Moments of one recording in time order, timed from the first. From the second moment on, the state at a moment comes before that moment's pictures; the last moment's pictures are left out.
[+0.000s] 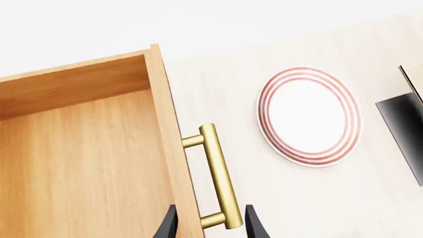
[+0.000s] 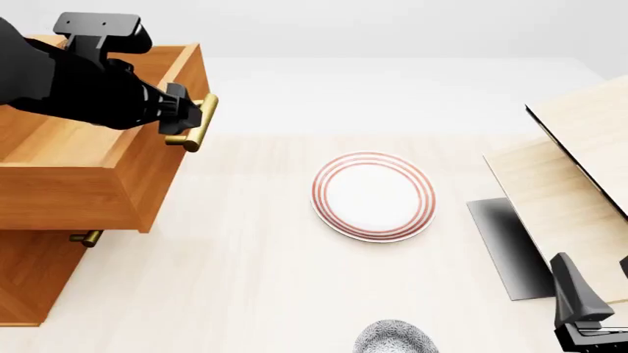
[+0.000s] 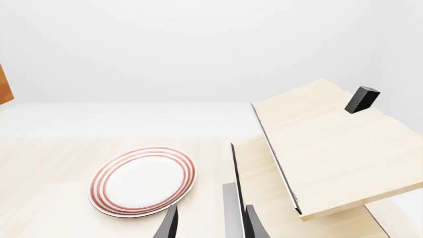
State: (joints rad) left arm -0.32 1.29 -1.28 0.79 -0.07; right arm 0.00 0.00 -0.01 0.00 0.00
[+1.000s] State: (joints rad) left arm -0.30 1.17 -1.34 0.91 0.00; right arm 0.00 0.00 -0.01 0.00 0.00
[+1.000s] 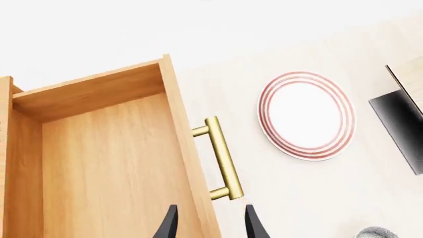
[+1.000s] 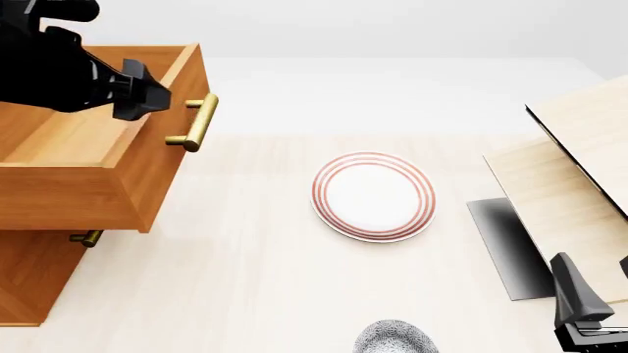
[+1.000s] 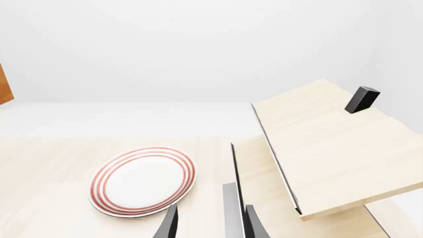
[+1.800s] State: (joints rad) left arm -0.46 1.04 -1.35 0.99 0.01; right arm 0.00 0.00 -0.01 0.00 0.00
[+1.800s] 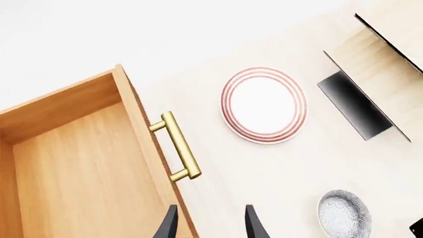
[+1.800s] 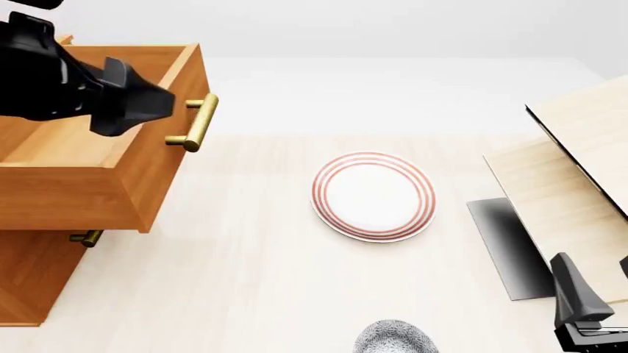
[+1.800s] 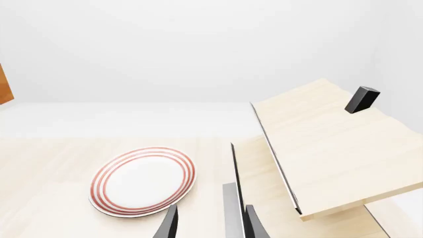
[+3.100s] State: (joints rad) left arm -0.88 1.23 -1.12 0.67 -0.04; right arm 0.00 0.00 -0.01 0.00 0.00
